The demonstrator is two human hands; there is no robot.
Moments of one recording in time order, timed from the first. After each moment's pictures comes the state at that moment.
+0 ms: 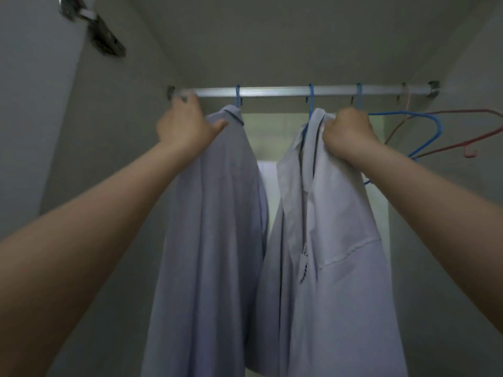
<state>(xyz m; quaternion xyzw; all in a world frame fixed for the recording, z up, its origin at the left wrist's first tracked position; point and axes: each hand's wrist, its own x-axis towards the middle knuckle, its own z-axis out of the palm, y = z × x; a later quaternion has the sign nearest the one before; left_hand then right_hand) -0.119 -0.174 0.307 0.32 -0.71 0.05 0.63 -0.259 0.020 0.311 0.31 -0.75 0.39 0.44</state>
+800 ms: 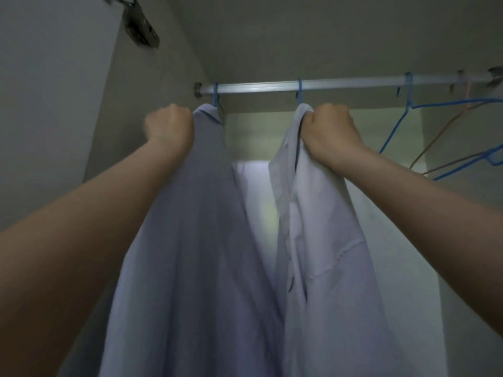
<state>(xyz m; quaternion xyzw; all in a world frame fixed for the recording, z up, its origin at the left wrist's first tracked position) -0.078 -0.268 0.313 0.42 -0.70 0.23 0.53 -0.209 -0.081 0.305 0.37 -0.68 0.42 0.47</state>
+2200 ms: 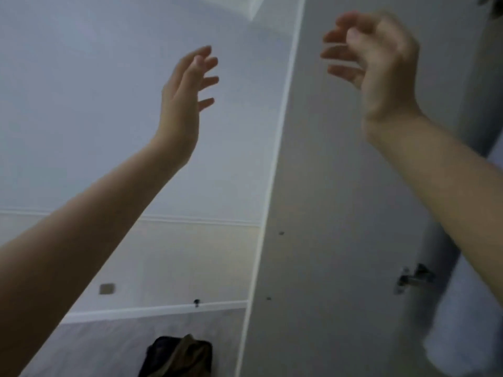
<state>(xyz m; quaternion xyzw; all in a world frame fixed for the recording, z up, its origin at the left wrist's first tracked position) 0.399 -0.022 0.151 0.26 -0.56 -0.04 0.79 0.184 -0.042 0.209 0.72 -0.04 0.67 -0.19</state>
